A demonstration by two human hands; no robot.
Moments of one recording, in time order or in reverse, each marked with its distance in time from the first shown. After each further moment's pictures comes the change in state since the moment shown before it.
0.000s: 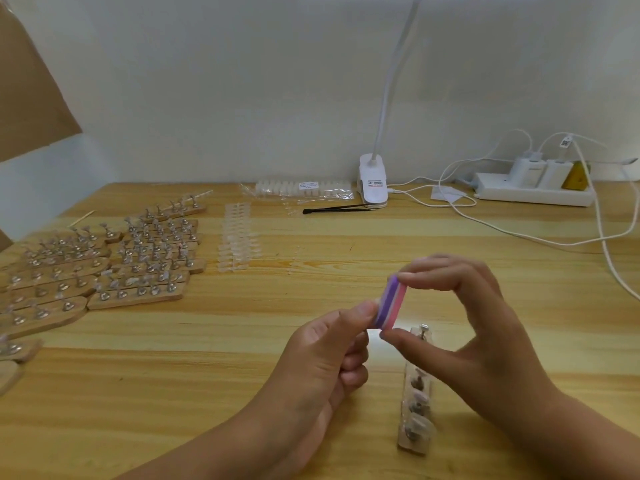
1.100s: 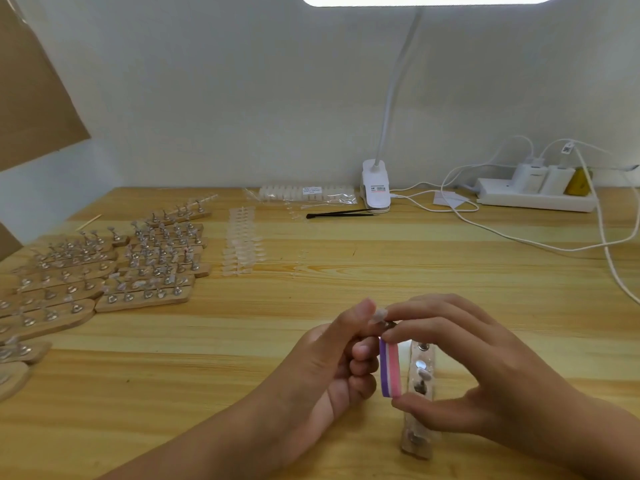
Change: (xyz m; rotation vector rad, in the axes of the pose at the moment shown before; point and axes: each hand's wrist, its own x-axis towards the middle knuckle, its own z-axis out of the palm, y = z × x) left_hand 0.001 0.006 -0.008 -0.037 -0.203 -0.134; right_hand 0.000 0.000 -0.019 -0.212 -0.333 -0.215
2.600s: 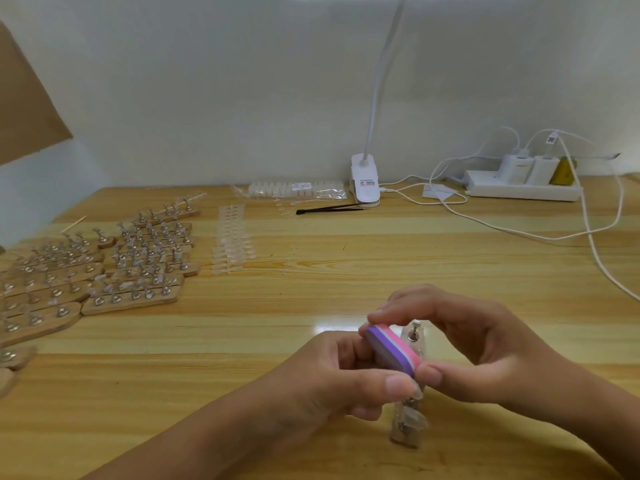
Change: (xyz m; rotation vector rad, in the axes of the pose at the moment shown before) left_hand -0.006 0.006 0.000 0.382 -0.362 0.011; right_hand 0.000 0.005 -0.009 0.785 -0.108 0.370
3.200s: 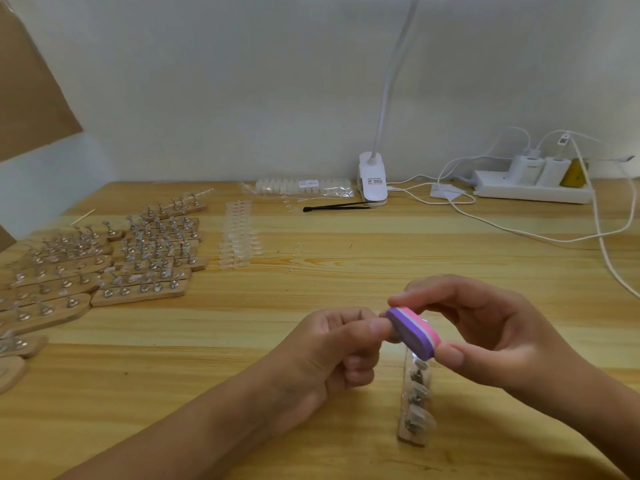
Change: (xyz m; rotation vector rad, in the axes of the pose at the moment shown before) left_hand 0.006 0.001 -0.006 -0.146 0.196 0.001; right_hand 0.001 0.001 0.002 0.077 0.121 -0.008
